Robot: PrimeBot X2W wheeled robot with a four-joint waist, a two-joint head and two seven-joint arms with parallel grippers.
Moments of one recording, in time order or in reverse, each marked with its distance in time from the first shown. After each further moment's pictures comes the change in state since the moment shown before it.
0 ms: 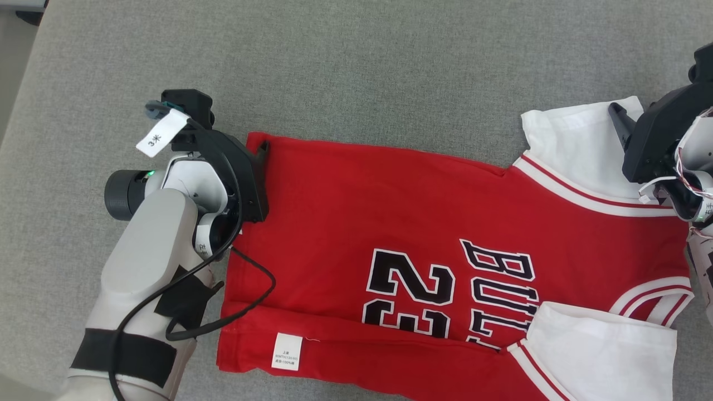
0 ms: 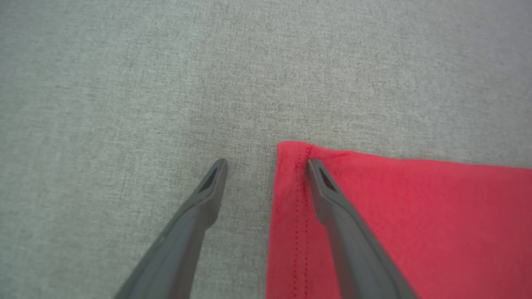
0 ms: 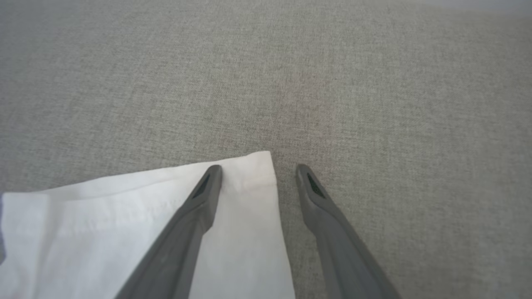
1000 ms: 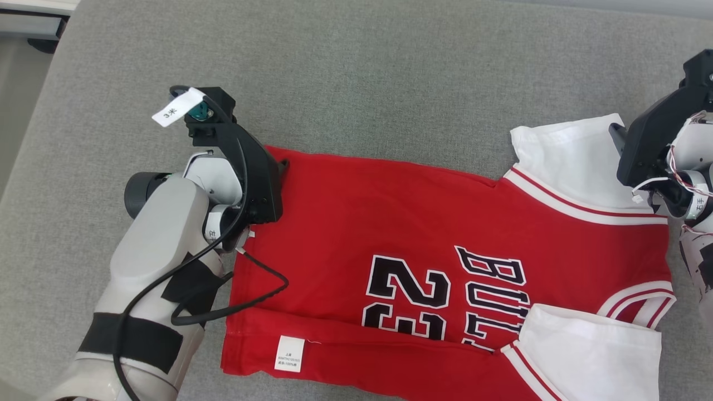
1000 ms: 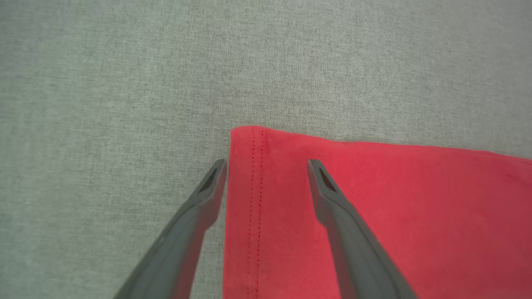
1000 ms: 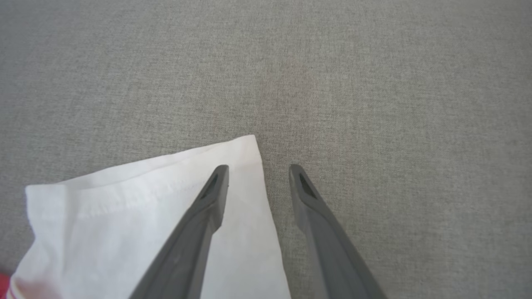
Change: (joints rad) left arm -0.066 -0.011 -0.073 0.084 -0.116 -0.016 0.100; right arm -0.033 0.019 0.006 0.091 0.001 -0.034 0.071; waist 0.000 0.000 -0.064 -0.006
